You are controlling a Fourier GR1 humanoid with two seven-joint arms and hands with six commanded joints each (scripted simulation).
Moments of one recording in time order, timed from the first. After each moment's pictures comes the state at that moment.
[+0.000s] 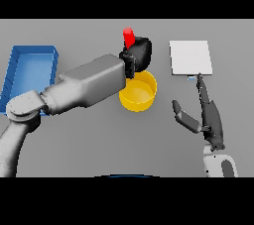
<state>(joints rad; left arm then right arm) -1.37 0.19 -1.34 -0.71 -1.20 -0.30 -0.09 0.12 -0.06 0.11 -1.72 0.27 -0.07 -0.10</state>
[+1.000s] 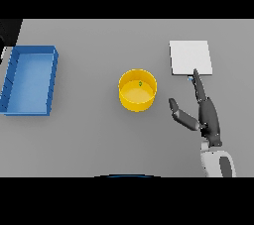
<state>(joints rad) -1.66 0.50 -0.71 -0.19 -0.45 -0.09 0.06 0.08 -0.05 0.12 -1.70 0.24 -0.05 -0.15</state>
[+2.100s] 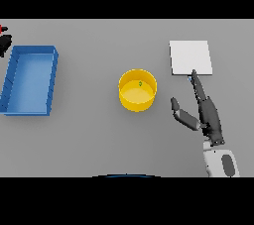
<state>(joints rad) -0.76 0.76 -0.50 -0.86 0.31 0.45 0.53 0.07 -0.09 0.11 -1.67 0.22 -0.01 -0.17</state>
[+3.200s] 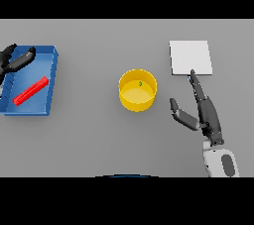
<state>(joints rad) -0.62 0.89 -0.69 -1.12 0.42 0.27 0.49 0.07 -0.09 0.12 -1.68 0.22 0.00 -0.16</state>
